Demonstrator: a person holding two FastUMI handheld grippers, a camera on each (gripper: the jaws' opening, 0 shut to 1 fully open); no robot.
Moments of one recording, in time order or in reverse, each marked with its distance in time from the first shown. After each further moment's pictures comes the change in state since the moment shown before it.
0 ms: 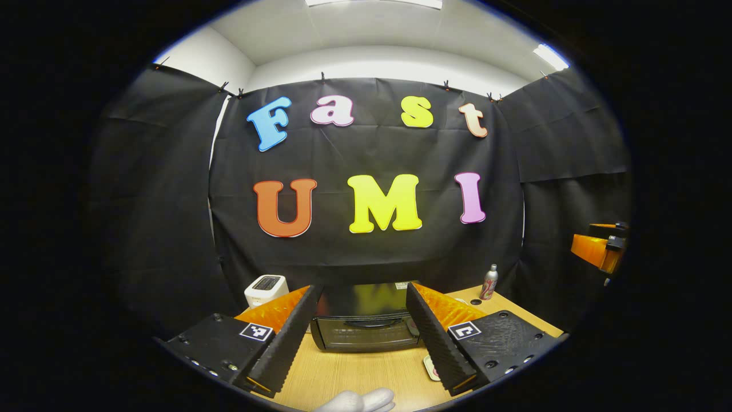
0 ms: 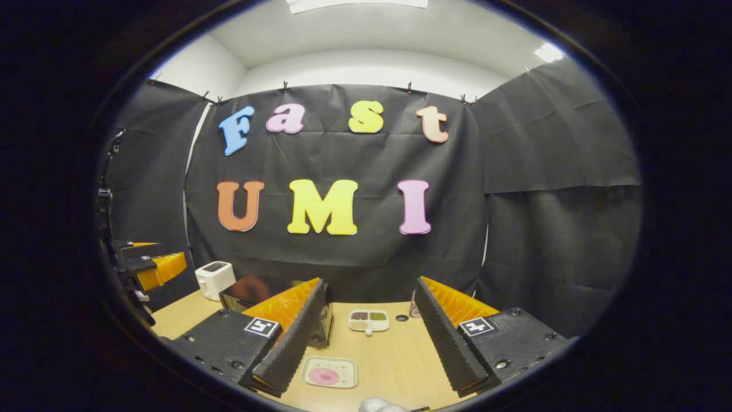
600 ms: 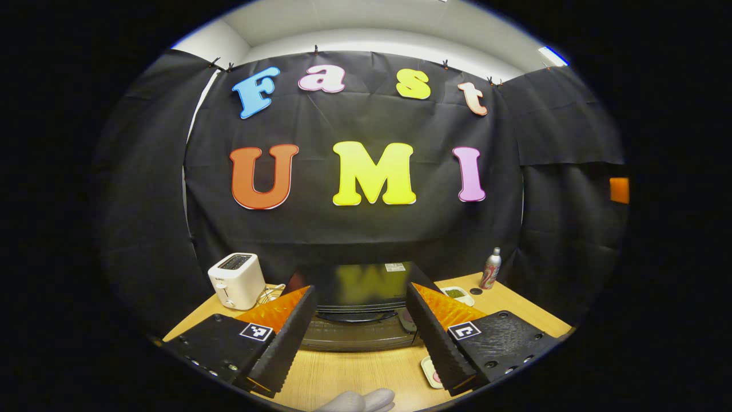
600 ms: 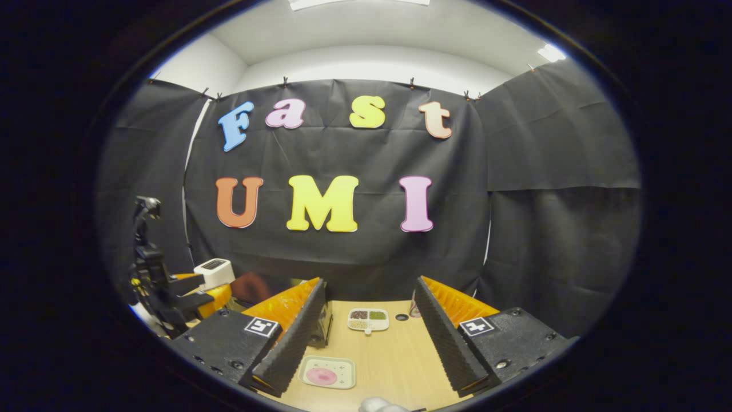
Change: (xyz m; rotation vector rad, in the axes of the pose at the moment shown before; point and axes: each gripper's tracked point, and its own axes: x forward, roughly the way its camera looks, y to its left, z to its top) left arm 0.105 -0.027 -0.101 -0.040 0.110 -0.056; right arm 0.014 -0.003 0.007 -0.020 0.027 -0.002
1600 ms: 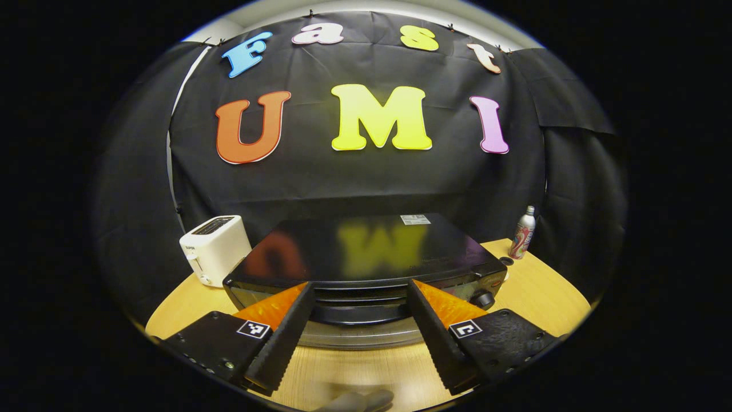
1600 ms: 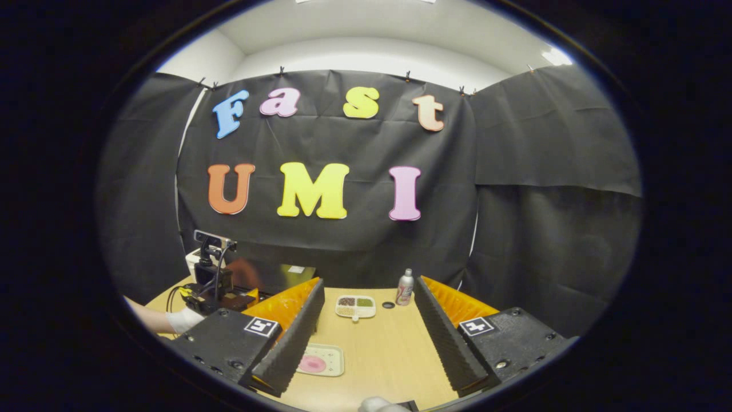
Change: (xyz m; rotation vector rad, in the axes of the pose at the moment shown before) left arm 0.084 0.004 -0.089 0.016 0.170 0.024; right arm -0.025 -0.008 -0.014 -0.026 0.058 -0.051
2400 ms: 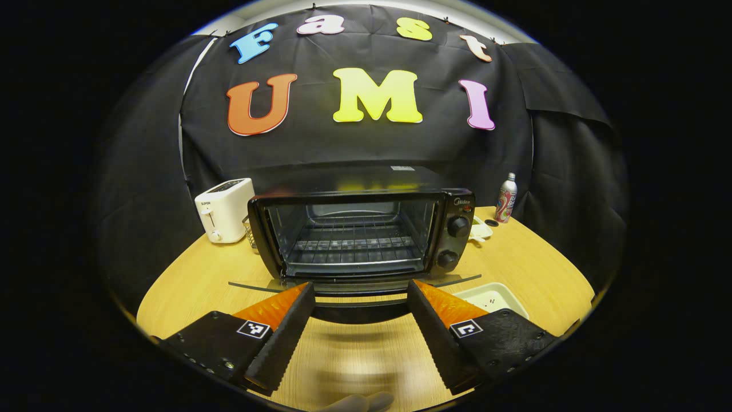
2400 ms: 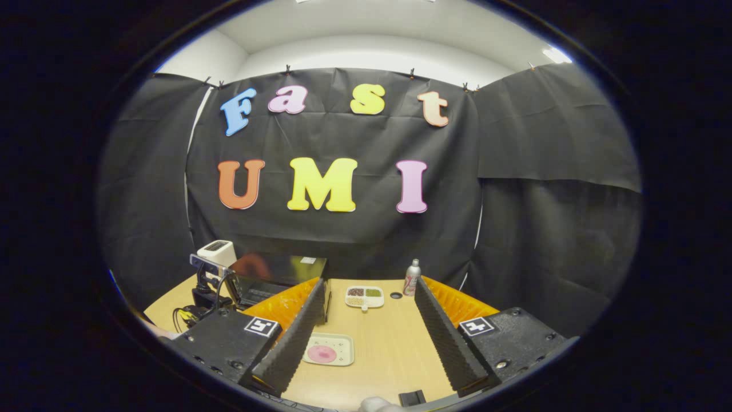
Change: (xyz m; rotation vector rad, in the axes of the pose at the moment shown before) left arm -0.084 -0.009 -0.092 -0.010 0.117 -0.012; right arm -0.035 0.016 -0.023 0.003 0.046 0.024
